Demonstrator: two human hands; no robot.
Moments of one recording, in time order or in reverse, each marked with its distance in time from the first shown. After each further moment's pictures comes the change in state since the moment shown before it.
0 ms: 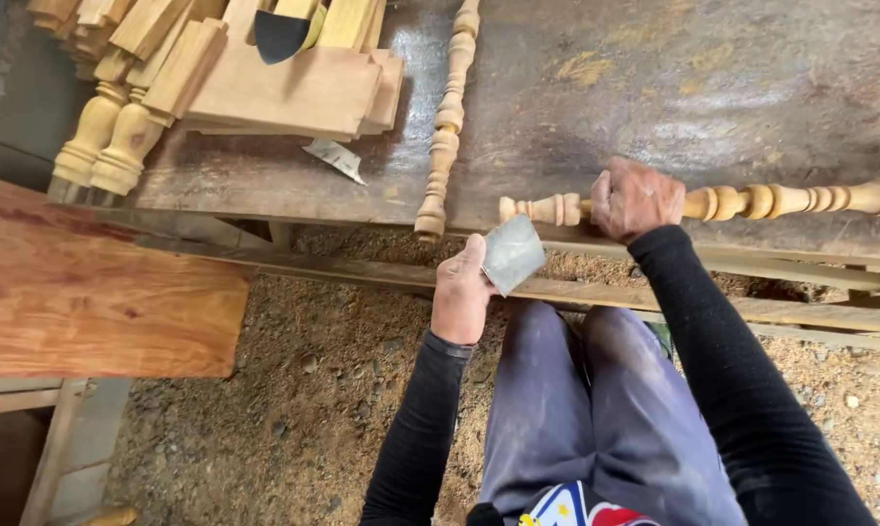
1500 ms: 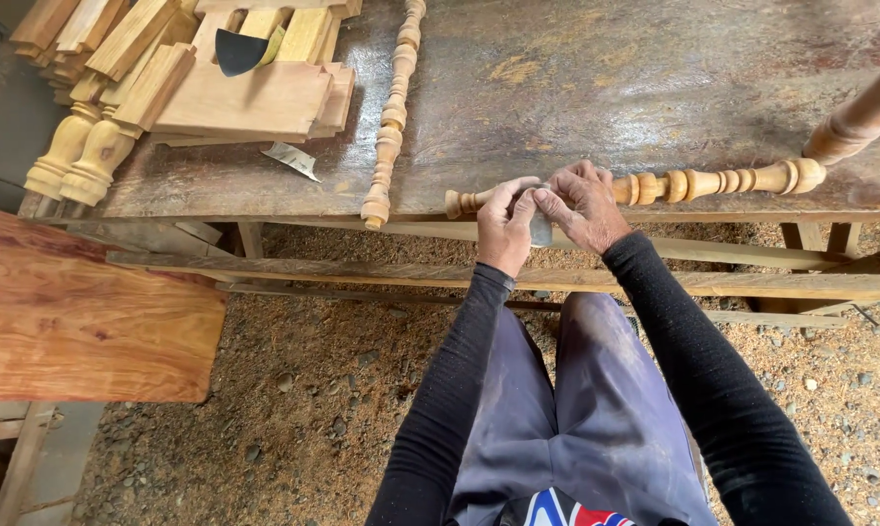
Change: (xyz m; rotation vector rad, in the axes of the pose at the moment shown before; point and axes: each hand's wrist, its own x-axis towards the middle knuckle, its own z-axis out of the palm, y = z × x) left_hand 0.041 -0.045 0.142 -0.009 -0.039 0.393; right_hand -0.056 0.040 -0.029 0.448 -0.160 -0.121
